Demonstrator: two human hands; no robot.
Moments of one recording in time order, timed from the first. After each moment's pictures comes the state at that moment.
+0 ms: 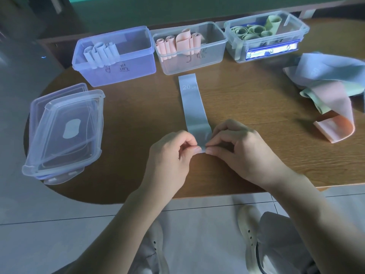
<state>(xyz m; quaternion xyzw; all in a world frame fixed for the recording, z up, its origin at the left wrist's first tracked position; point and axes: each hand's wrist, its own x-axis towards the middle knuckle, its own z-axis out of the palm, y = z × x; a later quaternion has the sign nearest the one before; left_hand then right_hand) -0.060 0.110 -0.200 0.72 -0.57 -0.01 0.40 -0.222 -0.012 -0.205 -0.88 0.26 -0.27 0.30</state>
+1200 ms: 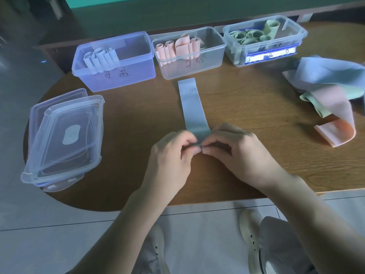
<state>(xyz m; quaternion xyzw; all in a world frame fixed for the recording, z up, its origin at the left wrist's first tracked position) -0.052 0.099 -0.207 0.72 -0.57 0.02 0.39 -0.214 -0.016 -0.209 -0.89 0.23 -0.29 0.27</state>
